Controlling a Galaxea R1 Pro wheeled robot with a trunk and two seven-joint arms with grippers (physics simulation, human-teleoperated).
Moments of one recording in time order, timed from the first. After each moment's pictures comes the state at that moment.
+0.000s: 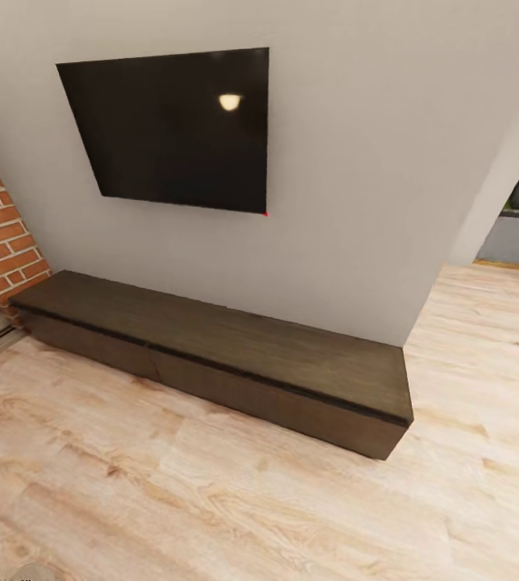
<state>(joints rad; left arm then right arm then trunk) 0.01 0.04 0.00 -0.09 0.00 -0.03 -0.01 -0.08 0.00 0.00 -0.08 0.01 -0.13 0.00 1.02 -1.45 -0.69</state>
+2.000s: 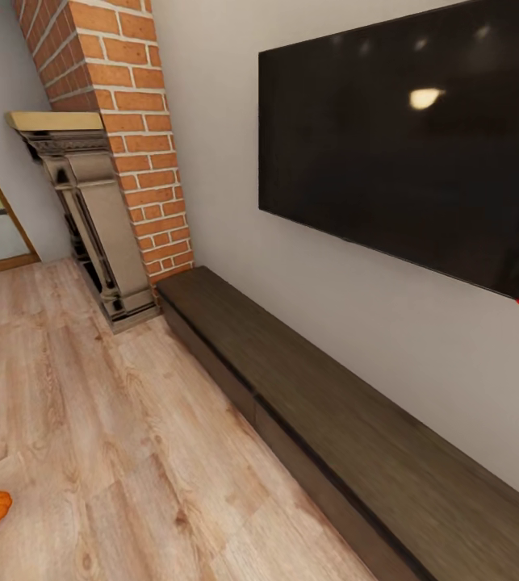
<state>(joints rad) 0.01 0.04 0.00 -0.09 0.00 -0.03 -0.01 -0.08 0.00 0.04 -0.08 0.02 -0.13 0.01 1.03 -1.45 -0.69</state>
